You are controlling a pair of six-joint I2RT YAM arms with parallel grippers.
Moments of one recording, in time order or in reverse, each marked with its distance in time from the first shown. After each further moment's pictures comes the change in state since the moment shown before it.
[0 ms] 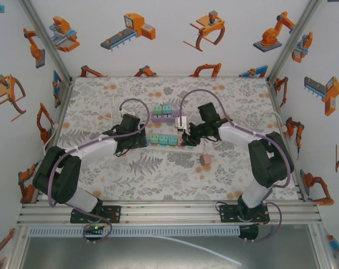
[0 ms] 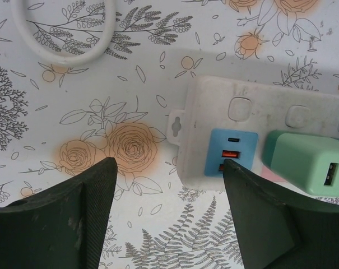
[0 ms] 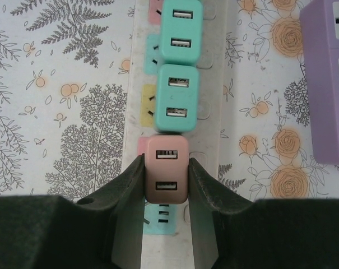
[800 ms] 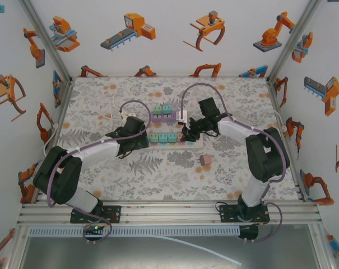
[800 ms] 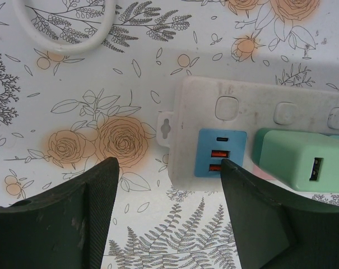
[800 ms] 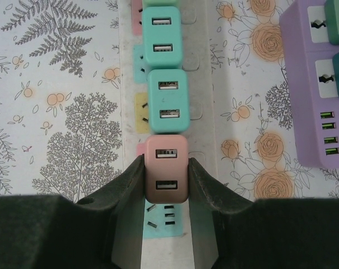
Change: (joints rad) left arm -0.051 0.004 -0.012 0.005 -0.072 -0.105; right arm -0.032 0.068 0.094 -0.037 -0.058 0.018
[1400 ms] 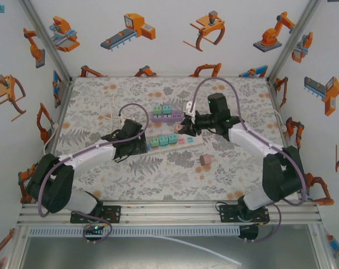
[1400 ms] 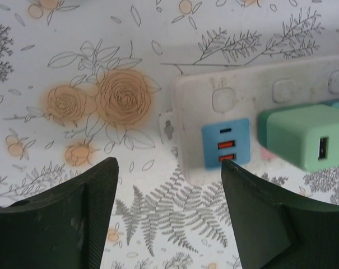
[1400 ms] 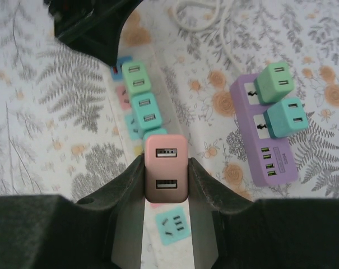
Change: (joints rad) left arm -0.010 -0.116 -0.025 -0.133 0.052 -0.008; right arm -0.003 -0.263 -0.113 0.219 -0.056 0.276
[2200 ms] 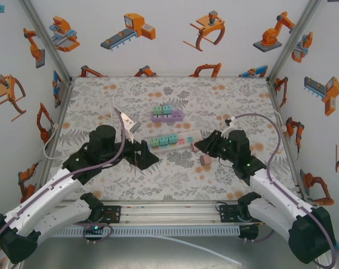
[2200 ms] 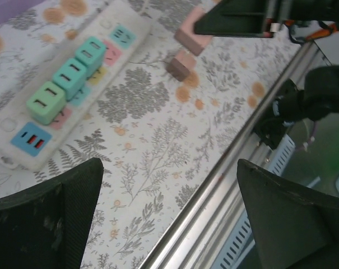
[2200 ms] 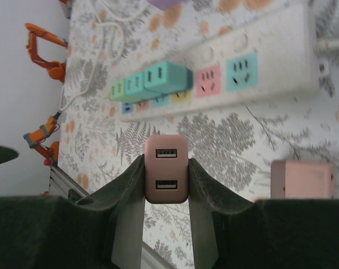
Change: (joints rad) left arm -0.125 -0.583 0.002 -0.030 0.595 0.326; right arm 0.030 -0.608 -0.565 0.109 0.632 1.437
